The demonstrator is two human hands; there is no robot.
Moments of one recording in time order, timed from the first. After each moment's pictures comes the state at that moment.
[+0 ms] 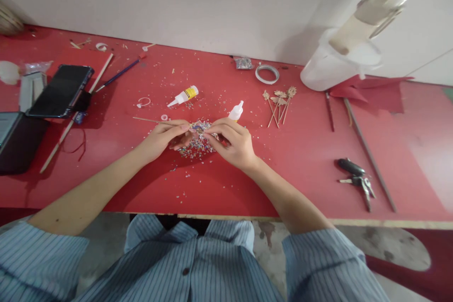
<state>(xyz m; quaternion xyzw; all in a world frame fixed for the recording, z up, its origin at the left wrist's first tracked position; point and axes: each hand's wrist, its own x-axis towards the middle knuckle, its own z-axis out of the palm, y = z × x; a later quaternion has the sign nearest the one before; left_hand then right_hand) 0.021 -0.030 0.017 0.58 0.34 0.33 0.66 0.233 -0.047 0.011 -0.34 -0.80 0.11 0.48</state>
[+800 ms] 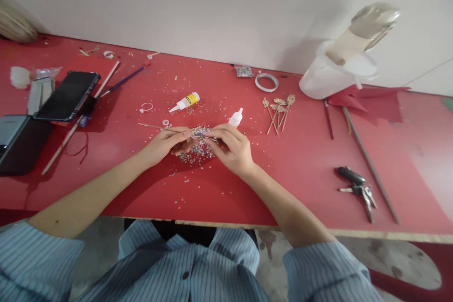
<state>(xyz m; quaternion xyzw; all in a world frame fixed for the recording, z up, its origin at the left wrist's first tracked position) 0.025 -0.030 0.015 0.59 0.35 0.32 0.66 0.232 -0.050 0.013 -0.36 -0.79 0.12 0.48</state>
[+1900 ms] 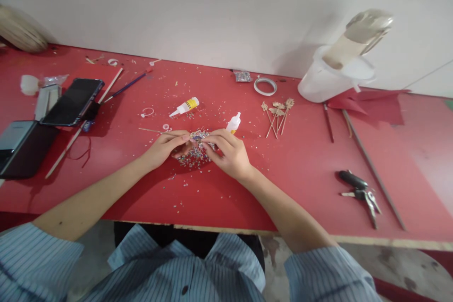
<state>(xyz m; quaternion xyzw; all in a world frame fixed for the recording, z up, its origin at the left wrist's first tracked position) 0.024 -0.029 0.008 0.60 0.35 0.33 0.64 0.232 -0.047 0.003 -0.34 -0.81 0.09 0.46</state>
